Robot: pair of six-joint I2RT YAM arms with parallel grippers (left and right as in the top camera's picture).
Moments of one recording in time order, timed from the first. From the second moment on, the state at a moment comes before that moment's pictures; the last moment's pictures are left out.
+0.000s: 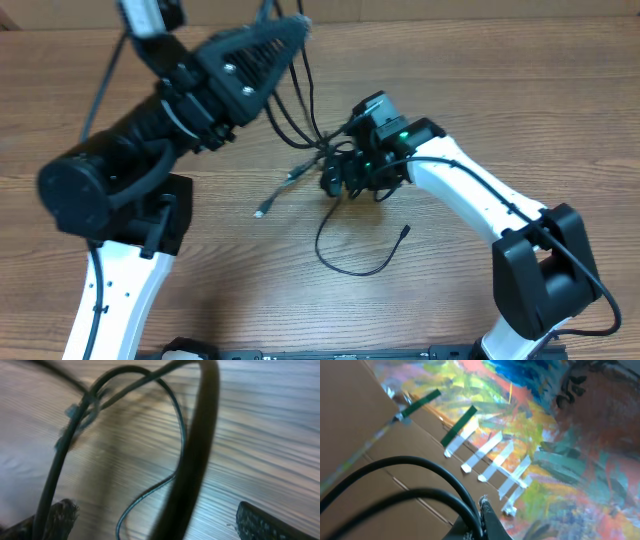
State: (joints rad) left arm -0.25 1.21 1.35 0.77 0.77 -1.51; right arm 0.49 1.84 1.33 -0.78 -0.30 0.34
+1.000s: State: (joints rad) left arm 0.16 1.21 1.55 0.21 0.85 -1.37; right arm 0.20 1.84 1.34 -0.95 -0.36 0.11
